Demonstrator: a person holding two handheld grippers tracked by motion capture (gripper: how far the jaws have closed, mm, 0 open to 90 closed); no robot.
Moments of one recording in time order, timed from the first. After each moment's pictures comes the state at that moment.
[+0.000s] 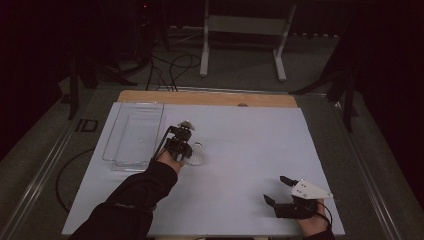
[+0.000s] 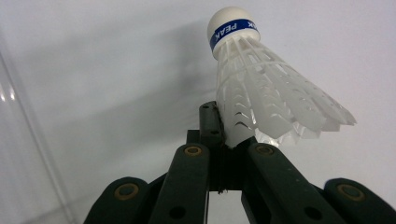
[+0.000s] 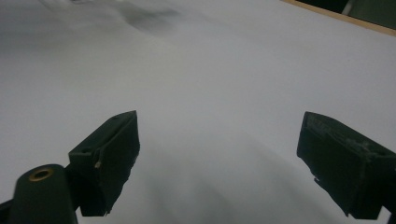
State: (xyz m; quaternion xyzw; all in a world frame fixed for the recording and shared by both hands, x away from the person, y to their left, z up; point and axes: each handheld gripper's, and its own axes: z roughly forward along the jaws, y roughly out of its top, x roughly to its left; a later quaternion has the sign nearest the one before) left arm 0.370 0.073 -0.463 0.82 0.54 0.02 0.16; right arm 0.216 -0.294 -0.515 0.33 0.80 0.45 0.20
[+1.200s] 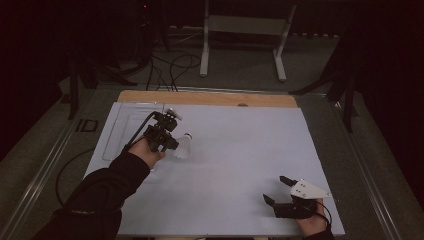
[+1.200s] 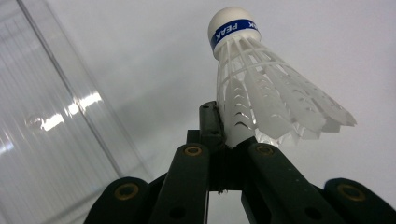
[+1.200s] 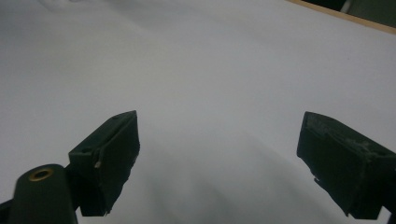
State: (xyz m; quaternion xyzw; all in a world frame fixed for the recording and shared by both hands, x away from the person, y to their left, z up) left arm 0.355 0.117 -0.387 0.86 0.47 0.04 0.18; right arm 0.216 -0.292 -0.516 0.34 0.80 0.45 0.20
